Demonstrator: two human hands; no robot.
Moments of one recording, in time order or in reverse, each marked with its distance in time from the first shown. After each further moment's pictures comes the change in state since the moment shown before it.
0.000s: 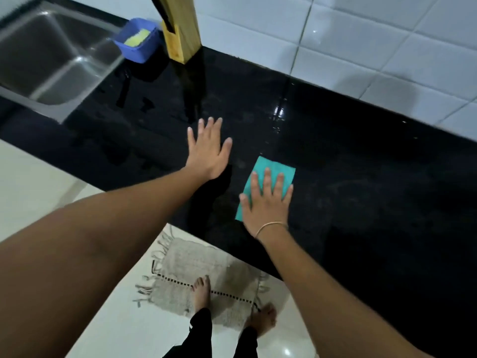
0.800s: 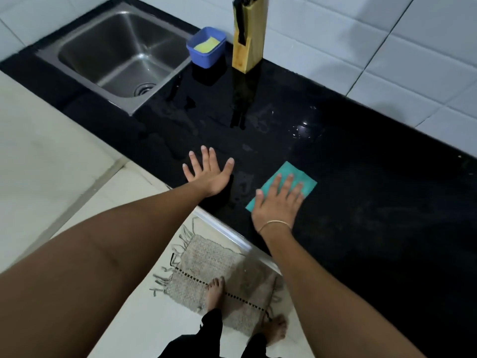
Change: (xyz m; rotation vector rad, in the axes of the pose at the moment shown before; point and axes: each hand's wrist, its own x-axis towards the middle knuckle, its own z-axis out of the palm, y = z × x) left_hand -0.055 -0.116 -0.040 -0.060 -0.310 -0.470; right_hand 0.007 -0.113 0.006 0.106 0.042 0.127
